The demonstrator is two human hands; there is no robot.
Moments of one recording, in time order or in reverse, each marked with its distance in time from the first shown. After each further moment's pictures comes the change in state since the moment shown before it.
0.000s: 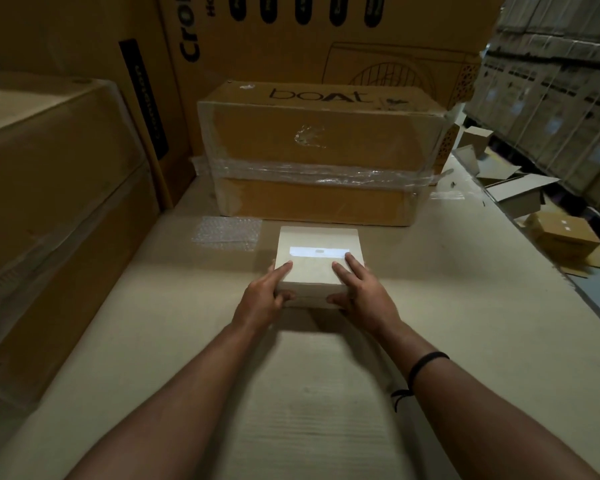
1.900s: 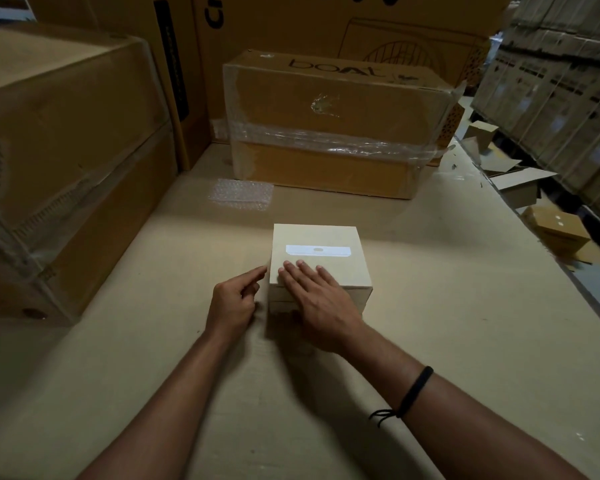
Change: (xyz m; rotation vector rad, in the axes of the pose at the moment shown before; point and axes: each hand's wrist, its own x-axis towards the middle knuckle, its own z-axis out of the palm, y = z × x) left_hand -0.134 -0.011 -0.037 -0.231 0.224 -0.059; right_hand -0.104 -0.137 -0.009 -0.399 -0.278 -0.364
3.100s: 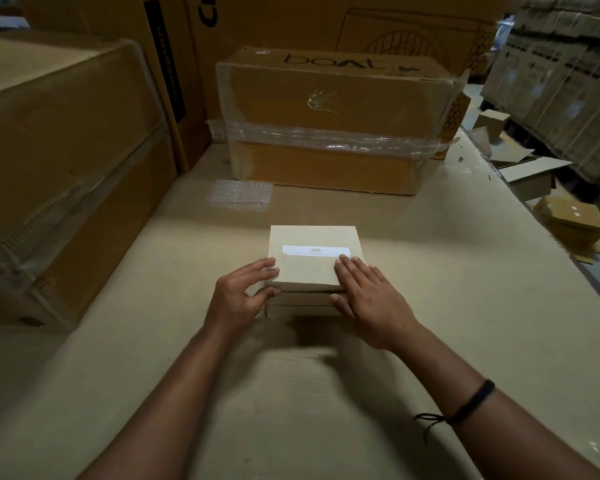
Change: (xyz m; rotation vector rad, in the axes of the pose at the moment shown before) left_hand 0.010 0.027 0.001 0.111 -0.002 0.328; right_hand -0.040 0.065 -0.005 0.109 -0.041 0.208
